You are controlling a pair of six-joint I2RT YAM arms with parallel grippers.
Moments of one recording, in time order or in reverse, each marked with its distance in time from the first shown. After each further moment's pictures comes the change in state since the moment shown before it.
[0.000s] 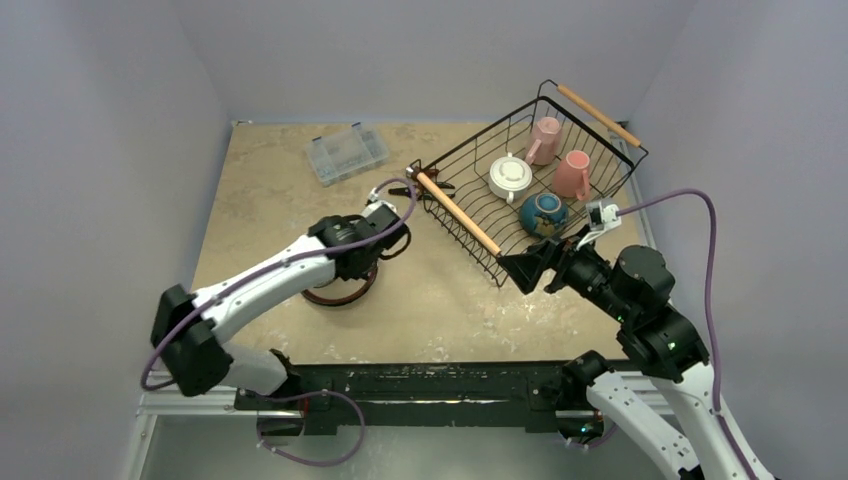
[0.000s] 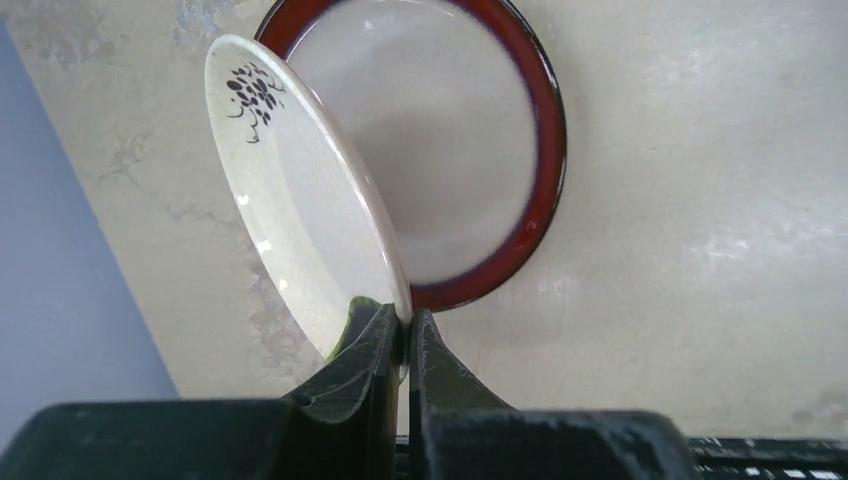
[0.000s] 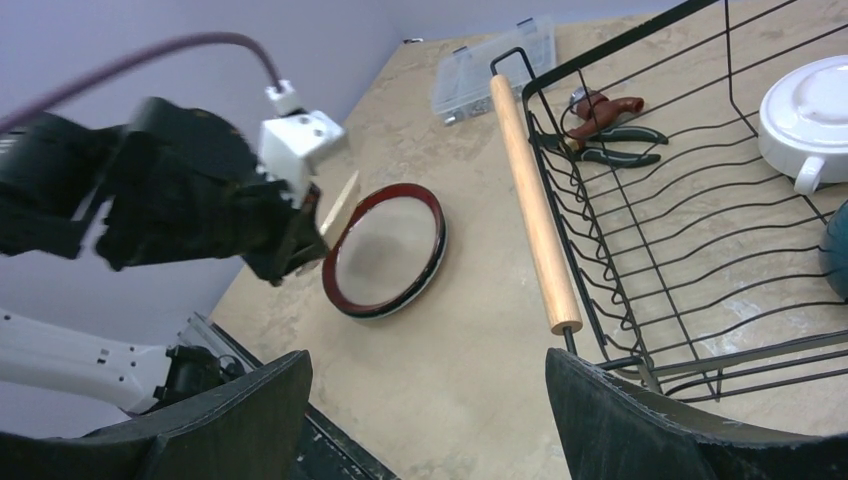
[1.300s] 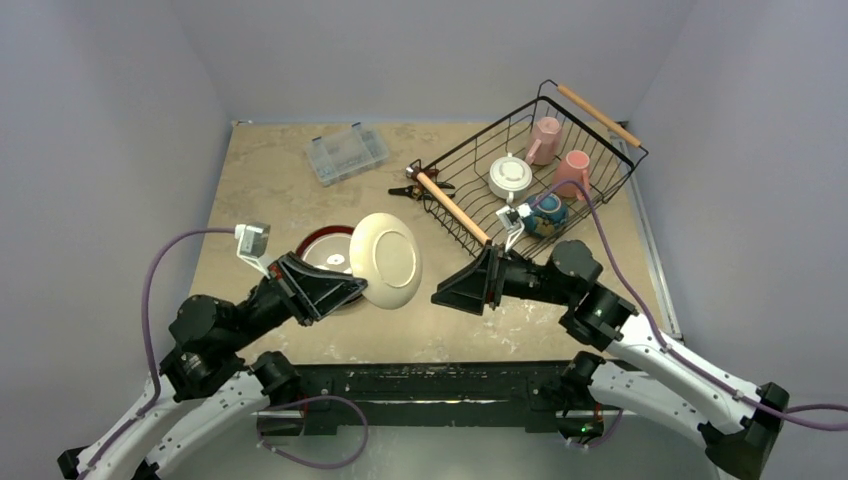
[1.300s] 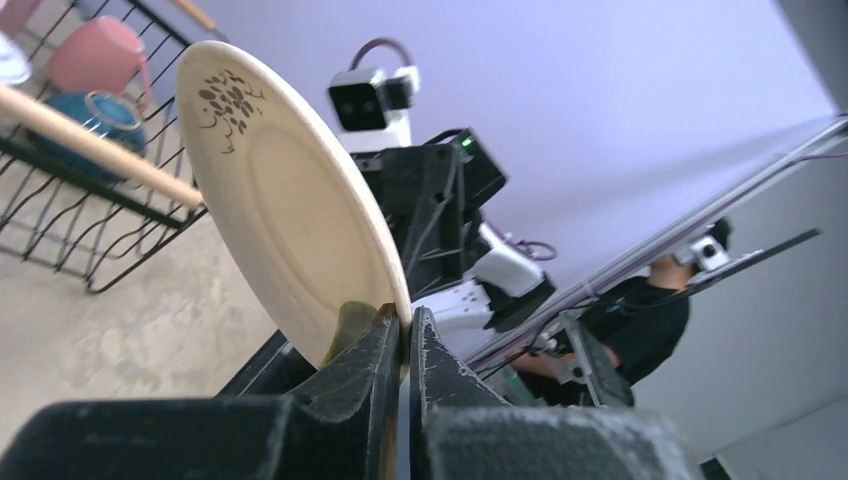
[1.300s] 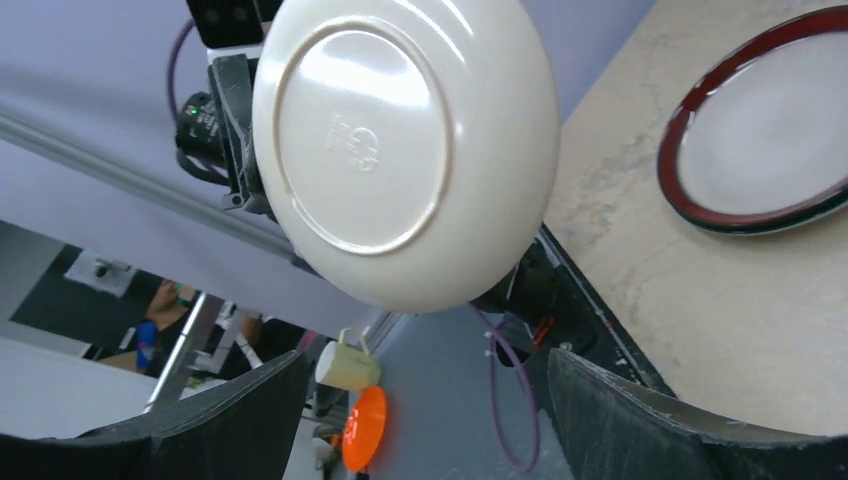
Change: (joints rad) left arm -0.002 -1.131 -0.476 0.882 0.812 -0.622; right arm 0.336 0.235 -0.179 0.561 -0.297 0.438
